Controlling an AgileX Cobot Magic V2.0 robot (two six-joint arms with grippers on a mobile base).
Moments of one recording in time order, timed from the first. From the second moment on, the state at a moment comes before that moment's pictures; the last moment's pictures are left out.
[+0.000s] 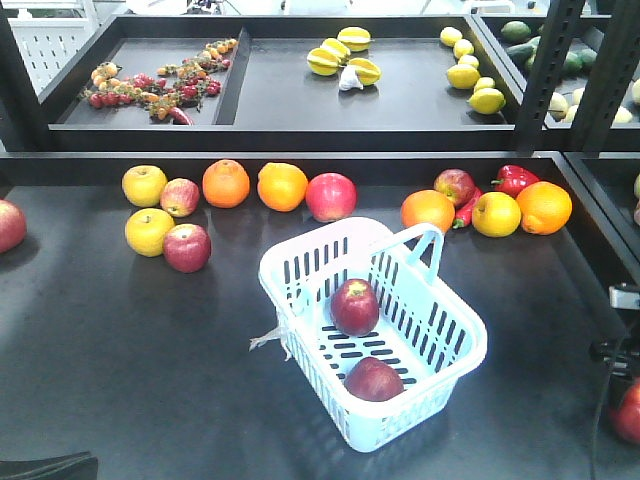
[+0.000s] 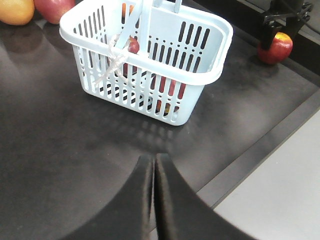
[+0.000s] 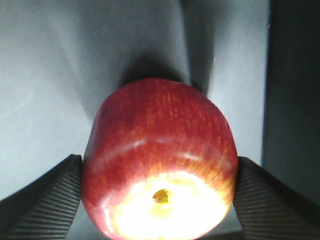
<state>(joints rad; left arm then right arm) -0.55 0.46 -0.30 -0.45 0.47 0.32 -0.33 2.12 -1.31 -0.10 1.05 -0.07</state>
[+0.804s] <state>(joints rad) -0.55 0.46 -0.30 -0.45 0.47 0.32 -0.20 1.61 -1.31 0.58 1.15 -0.47</state>
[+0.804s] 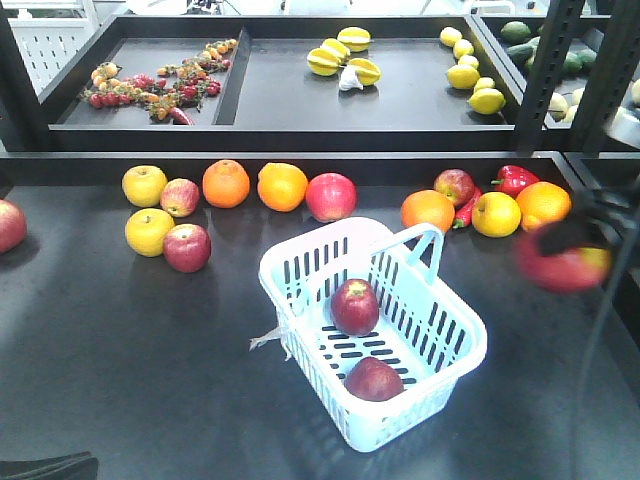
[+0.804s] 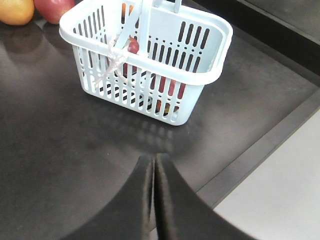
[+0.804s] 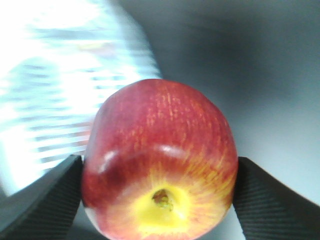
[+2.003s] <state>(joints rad) -0.55 0.46 -0.30 -0.45 0.47 0.32 0.30 1.80 -1.31 0.60 0.89 -0.51</state>
